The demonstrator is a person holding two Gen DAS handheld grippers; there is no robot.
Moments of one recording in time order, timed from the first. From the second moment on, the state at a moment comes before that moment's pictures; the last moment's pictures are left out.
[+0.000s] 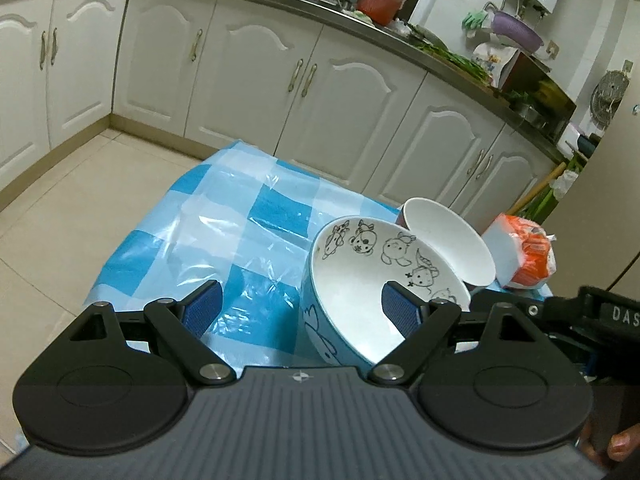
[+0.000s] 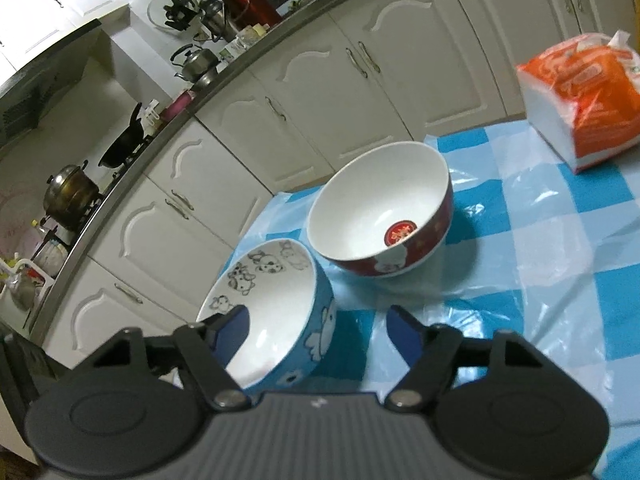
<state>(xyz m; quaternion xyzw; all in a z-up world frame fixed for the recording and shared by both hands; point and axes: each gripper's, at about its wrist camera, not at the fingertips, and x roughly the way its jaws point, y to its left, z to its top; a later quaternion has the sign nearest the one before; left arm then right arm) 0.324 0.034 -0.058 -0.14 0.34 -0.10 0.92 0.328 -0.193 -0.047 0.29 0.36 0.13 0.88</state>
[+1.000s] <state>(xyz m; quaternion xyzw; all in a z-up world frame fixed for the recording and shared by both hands) 0.329 0.017 -0.075 -0.13 0.35 -0.13 0.92 0.343 -0.176 -0.045 0.32 0.37 0.17 0.86</state>
